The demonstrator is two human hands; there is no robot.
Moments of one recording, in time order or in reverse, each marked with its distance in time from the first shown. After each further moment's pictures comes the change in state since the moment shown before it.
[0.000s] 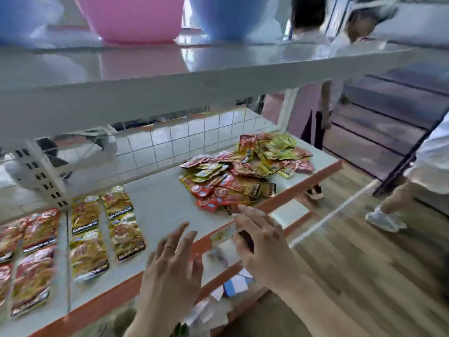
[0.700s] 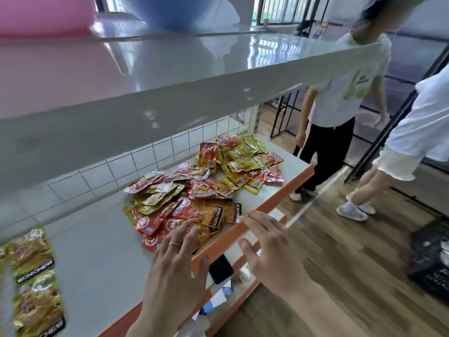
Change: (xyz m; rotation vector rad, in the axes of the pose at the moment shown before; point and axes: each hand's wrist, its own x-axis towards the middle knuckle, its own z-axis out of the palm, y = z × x) left_hand 0.113 0.067 0.086 -0.019 -0.159 0.068; right_hand 0.053 0.114 -0.045 0.000 0.034 0.214
